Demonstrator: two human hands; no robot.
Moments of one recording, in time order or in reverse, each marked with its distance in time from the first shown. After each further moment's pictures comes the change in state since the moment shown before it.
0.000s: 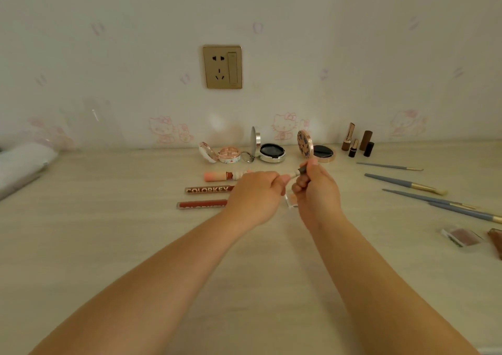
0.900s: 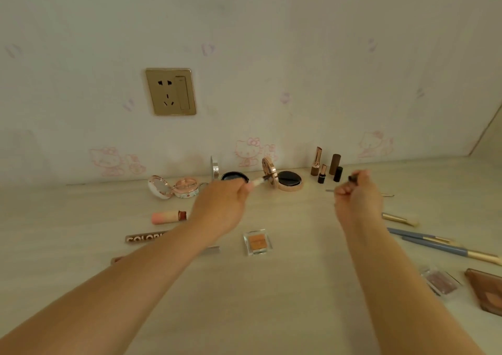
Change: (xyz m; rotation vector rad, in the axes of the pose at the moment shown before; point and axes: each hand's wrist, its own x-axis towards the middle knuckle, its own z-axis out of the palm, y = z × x) left_hand 0.083 0.003 0.012 0.257 0.009 0.090; right_hand 0.104 -0.073 -0.081 0.061 0.361 -0.133
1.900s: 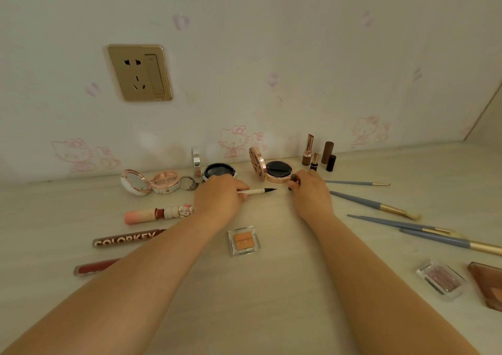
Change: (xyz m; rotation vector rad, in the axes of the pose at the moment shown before) left_hand 0.050 -0.022 0.068 0.035 0.005 -0.054; right_hand 0.045 0.066 0.004 -1.520 -0.341 -0.491
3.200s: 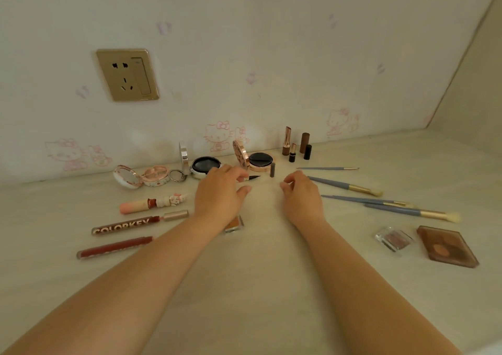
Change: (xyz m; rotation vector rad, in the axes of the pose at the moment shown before) left_hand -0.040 0.035 -0.008 -0.121 0.129 0.111; right_hand -0.060 0.000 -0.026 0.204 0.028 0.169
